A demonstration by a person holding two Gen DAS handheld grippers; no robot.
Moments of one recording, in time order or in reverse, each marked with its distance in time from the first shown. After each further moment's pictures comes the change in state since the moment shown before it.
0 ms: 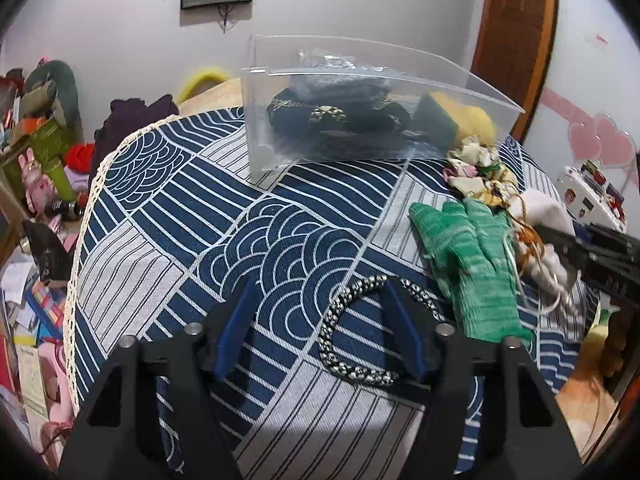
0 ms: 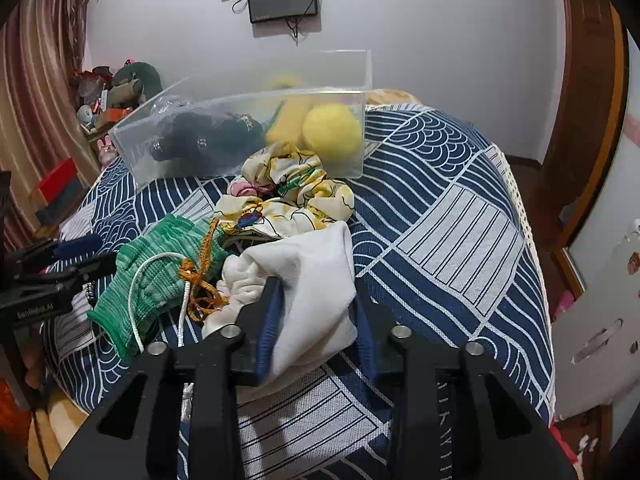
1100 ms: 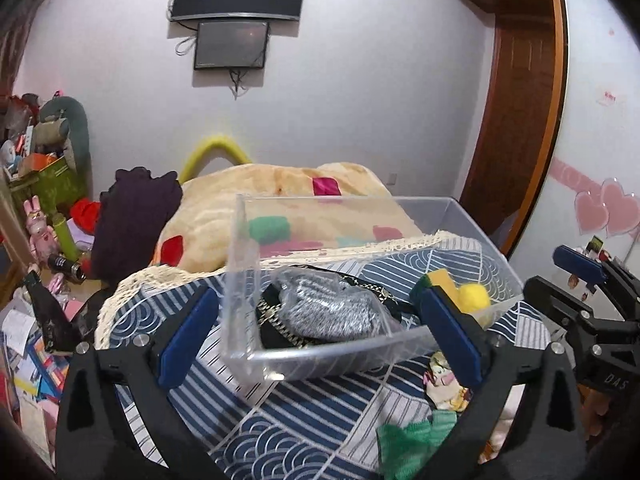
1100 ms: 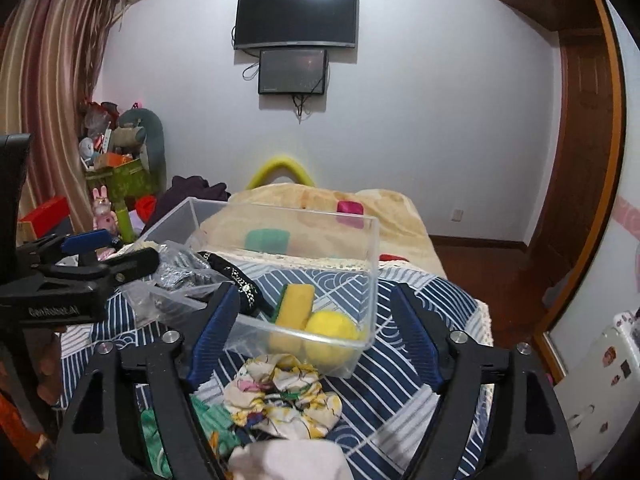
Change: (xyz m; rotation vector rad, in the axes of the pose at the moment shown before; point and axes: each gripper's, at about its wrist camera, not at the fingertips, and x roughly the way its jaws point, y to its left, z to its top) left arm -0.009 -0.007 0.132 -0.058 -0.236 0.027; right arm -0.031 0.016 0.100 -0.095 -0.259 -0.063
